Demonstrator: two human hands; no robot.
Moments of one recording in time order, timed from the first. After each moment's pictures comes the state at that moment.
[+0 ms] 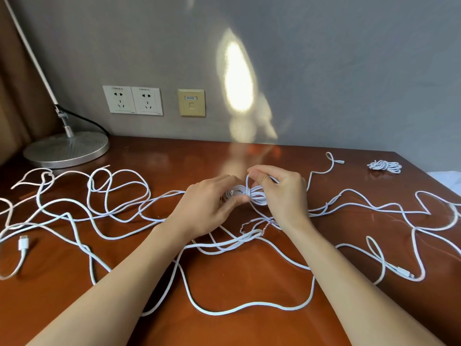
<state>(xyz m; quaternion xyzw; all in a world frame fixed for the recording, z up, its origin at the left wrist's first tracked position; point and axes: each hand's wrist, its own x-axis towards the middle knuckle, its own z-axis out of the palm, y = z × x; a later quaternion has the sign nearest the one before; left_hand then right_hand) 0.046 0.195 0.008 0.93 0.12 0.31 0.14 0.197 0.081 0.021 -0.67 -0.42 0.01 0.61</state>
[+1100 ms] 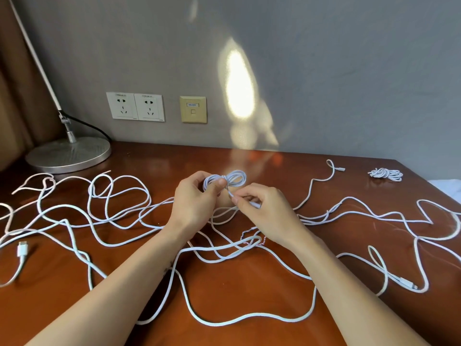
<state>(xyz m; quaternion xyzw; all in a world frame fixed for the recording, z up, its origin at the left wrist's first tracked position) 0.052 0.195 0.015 0.72 0.32 0.42 0.46 0.191 0.080 0.015 -0.67 -0.57 0.10 0.47</state>
